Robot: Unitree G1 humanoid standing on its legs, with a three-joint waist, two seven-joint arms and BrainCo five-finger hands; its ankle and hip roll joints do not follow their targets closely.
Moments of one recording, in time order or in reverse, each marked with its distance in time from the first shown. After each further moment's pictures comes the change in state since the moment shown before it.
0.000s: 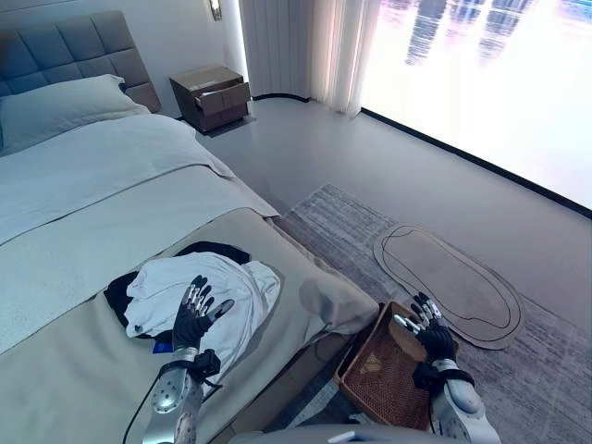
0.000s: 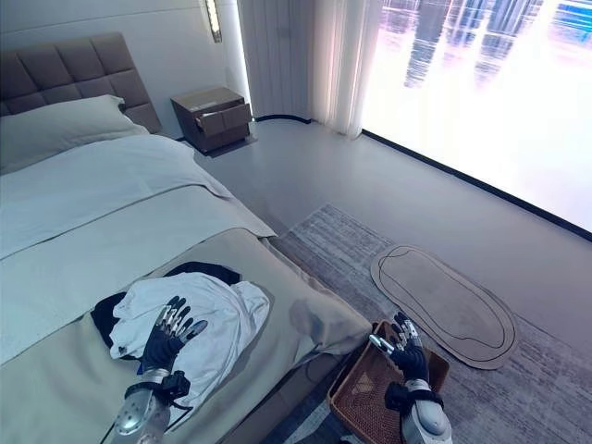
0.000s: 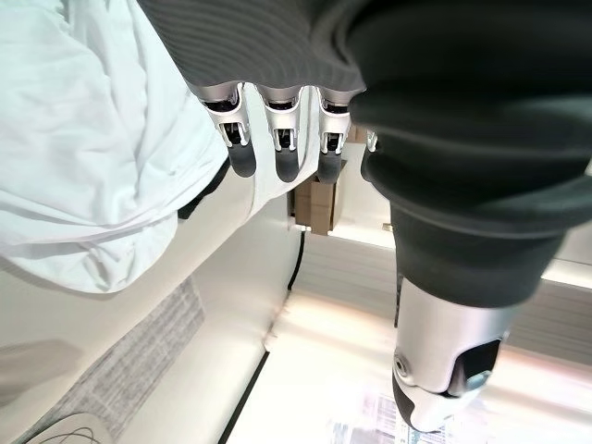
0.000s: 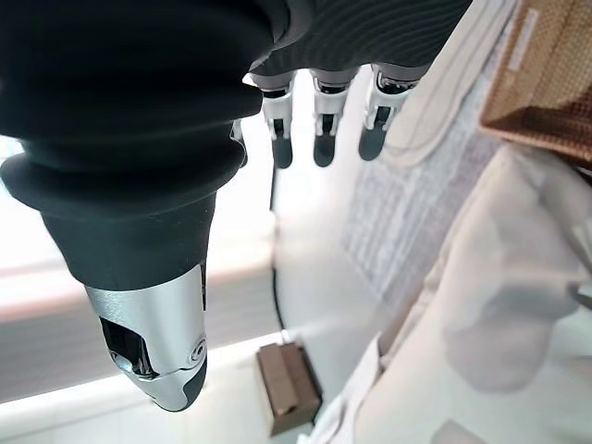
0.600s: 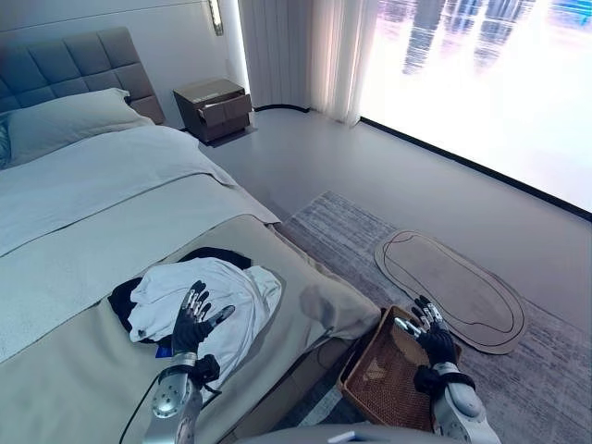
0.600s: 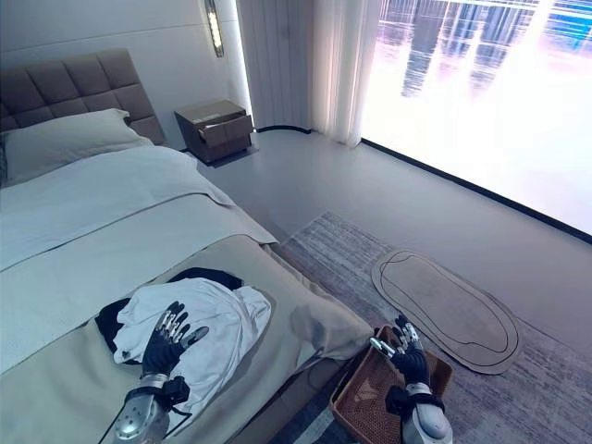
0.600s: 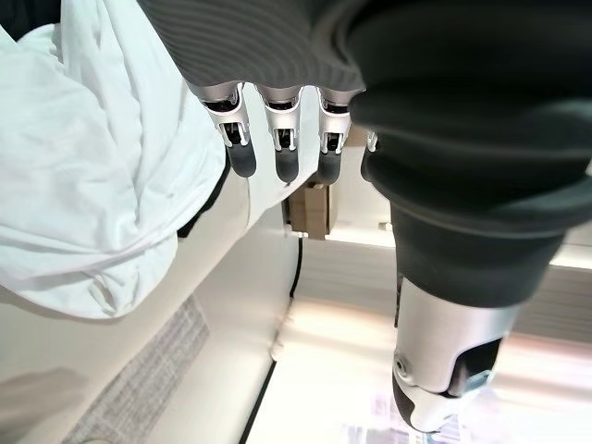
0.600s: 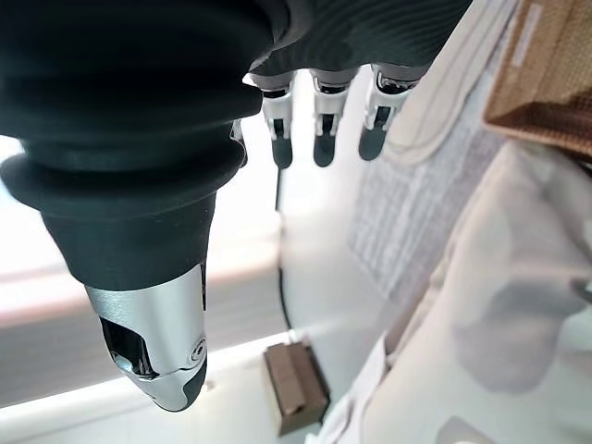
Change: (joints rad) left arm 0.015 0.005 0.000 0.018 0.078 -0.002 0.054; right arm 0.024 -0.001 0.000 0.000 0.000 0.000 -0.002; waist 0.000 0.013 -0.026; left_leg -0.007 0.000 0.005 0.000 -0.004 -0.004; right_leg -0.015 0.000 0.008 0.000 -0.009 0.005
